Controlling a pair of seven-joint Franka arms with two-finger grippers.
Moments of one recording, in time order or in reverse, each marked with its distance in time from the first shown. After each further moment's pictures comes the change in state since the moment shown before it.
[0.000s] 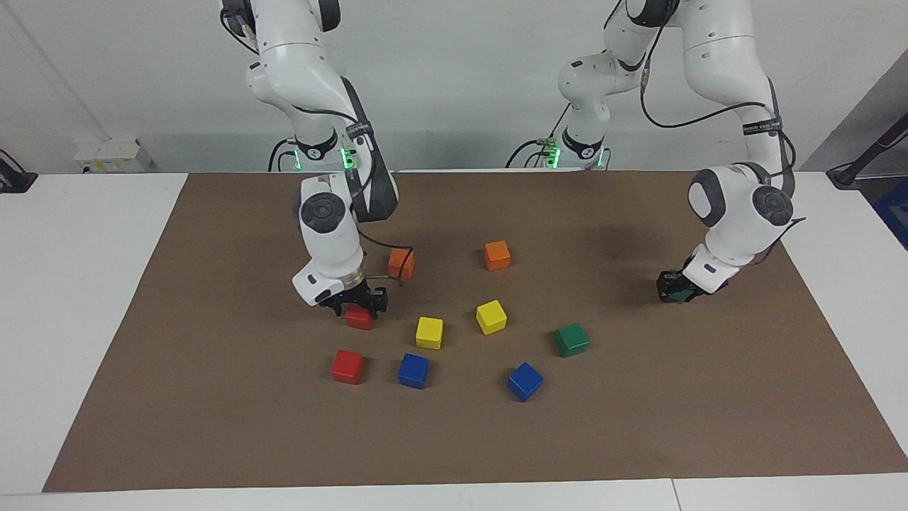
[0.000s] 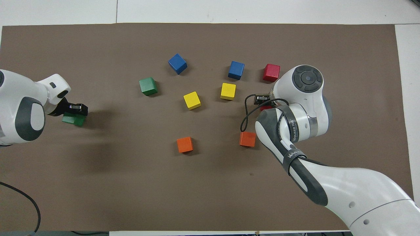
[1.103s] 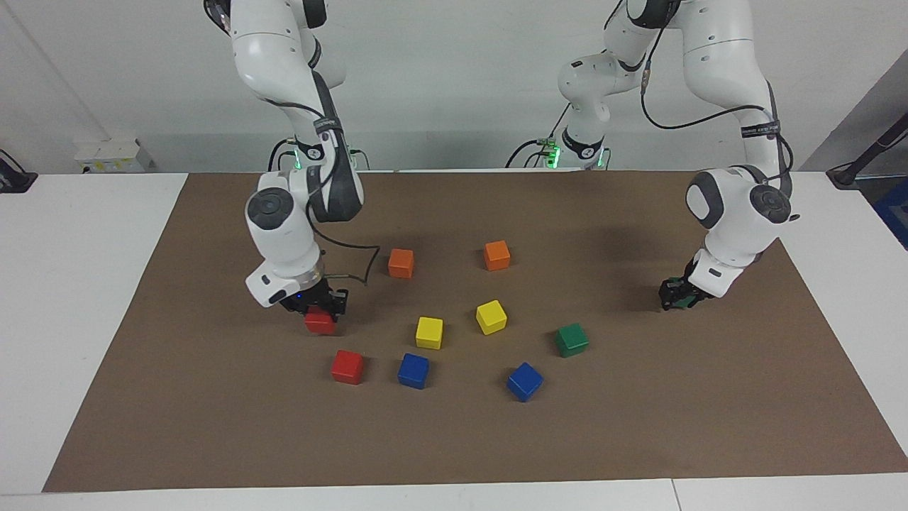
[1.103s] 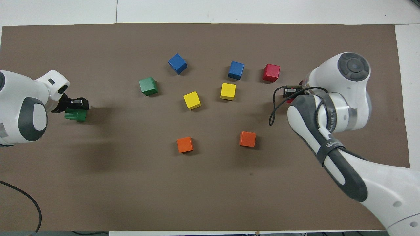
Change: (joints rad) left arm 0.000 0.004 -0.009 -0.008 0.000 0.073 -0.148; right arm -0.171 -0.082 -0.018 0.007 0.000 -0.075 -0.213
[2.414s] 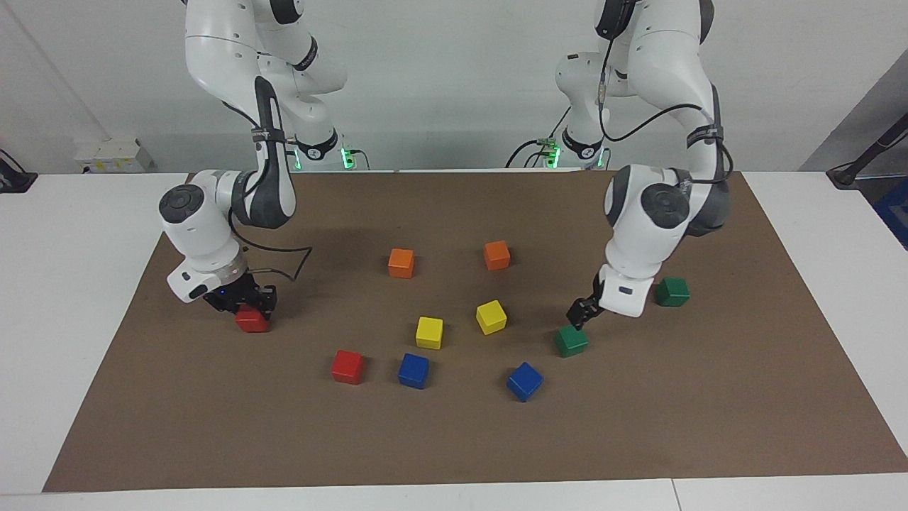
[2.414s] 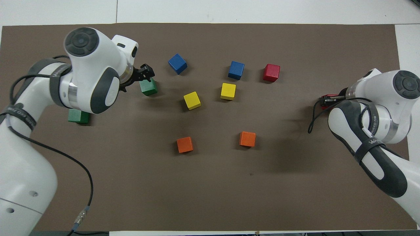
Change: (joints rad) left arm -0.410 0.170 -0.009 0.421 0.079 -0.244 -0.720; right arm -0.181 -0.020 -0.001 -0.169 0.000 0.191 -0.258
